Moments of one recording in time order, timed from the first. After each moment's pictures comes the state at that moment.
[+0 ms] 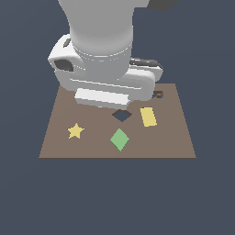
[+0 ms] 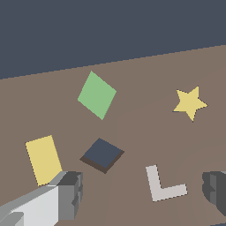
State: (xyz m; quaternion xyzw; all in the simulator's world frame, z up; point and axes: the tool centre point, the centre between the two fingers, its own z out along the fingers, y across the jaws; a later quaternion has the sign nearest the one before) arm 0.018 -0.024 0.143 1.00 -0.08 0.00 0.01
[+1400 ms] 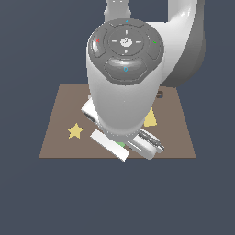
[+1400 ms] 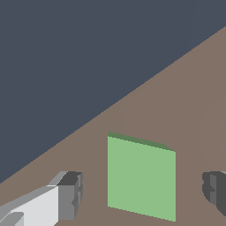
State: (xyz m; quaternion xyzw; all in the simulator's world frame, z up) arm 0.095 0.008 0.050 0.95 -0.30 0.00 0.00
